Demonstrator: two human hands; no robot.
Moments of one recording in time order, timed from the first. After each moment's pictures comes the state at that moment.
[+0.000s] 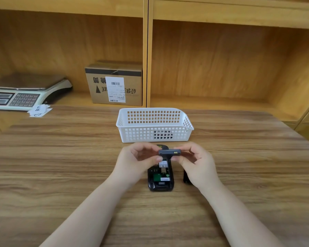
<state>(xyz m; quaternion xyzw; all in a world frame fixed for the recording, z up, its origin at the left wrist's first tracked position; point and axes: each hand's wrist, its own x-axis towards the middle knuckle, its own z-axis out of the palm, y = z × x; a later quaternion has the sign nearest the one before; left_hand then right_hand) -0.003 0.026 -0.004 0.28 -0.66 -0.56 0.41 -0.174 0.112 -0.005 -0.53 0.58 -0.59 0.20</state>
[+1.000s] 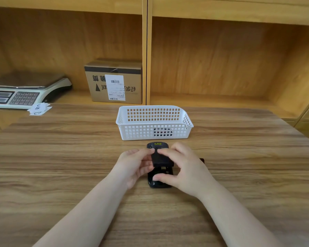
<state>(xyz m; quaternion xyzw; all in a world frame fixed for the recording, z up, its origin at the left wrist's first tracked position) -0.011 0.019 -0.008 0.43 -0.40 -0.74 0.32 -0.167 0.116 -0.013 -0.71 0.62 -0.32 0.02</state>
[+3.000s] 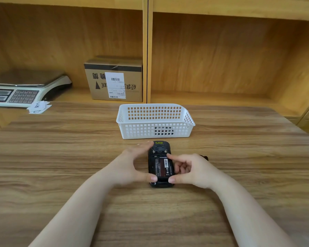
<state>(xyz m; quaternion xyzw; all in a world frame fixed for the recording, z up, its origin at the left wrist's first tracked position) 0.022 0.001 -0.014 0.33 -0.84 -0.41 0.14 -0.200 0.107 -0.022 -0.60 0.64 -0.30 0.37</state>
